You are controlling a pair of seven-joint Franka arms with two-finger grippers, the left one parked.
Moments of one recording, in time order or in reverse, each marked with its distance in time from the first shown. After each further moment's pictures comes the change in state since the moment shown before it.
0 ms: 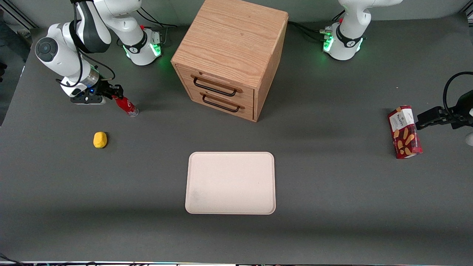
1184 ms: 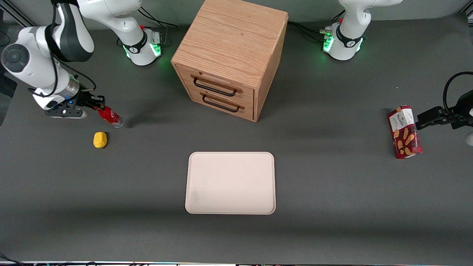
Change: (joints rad) arm 0.009 0.174 0.040 0.451 0.008 -0.285 -0.001
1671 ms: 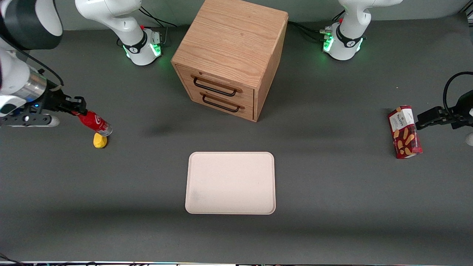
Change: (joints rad) arm 0.017 0.237 0.076 0.649 0.090 -0.405 0.000
